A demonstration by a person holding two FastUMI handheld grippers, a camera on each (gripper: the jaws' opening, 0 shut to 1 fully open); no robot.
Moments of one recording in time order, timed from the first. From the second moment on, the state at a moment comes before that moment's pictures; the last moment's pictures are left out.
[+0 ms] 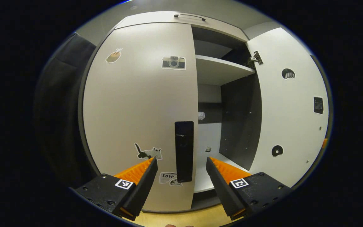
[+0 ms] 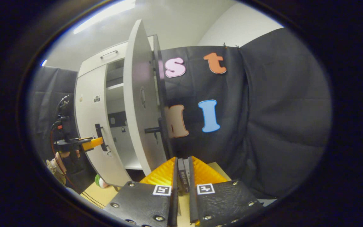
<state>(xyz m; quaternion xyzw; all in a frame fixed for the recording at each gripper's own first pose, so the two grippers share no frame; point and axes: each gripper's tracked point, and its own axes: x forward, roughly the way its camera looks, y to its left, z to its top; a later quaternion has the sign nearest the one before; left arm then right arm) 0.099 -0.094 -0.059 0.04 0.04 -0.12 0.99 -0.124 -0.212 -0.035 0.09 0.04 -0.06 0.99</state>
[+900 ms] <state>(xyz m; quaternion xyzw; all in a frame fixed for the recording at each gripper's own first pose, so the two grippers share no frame) 0.120 -0.100 -0.074 0.04 0.07 -0.14 0.99 -0.117 -0.211 -0.046 0.09 0.06 -0.07 0.99</state>
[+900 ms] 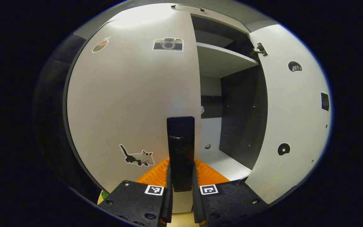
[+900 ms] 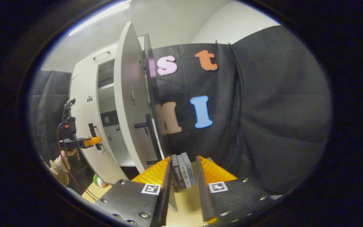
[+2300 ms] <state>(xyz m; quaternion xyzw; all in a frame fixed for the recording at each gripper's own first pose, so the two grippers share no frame) -0.007 -0.028 -0.062 0.03 0.05 -0.24 0.97 -0.086 -0.209 -0.061 0.14 0.07 -0.06 0.99</state>
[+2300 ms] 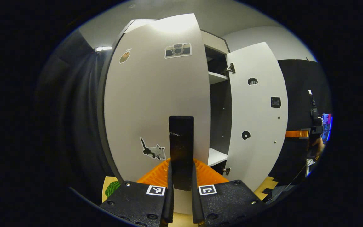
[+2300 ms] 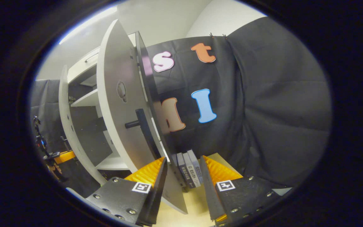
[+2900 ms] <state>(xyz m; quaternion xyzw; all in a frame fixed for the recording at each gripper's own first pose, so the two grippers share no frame) -0.030 0.020 -0.055 0.05 0.03 -0.19 0.98 -0.086 -0.206 -0.064 0.16 0.07 -0.06 0.98</state>
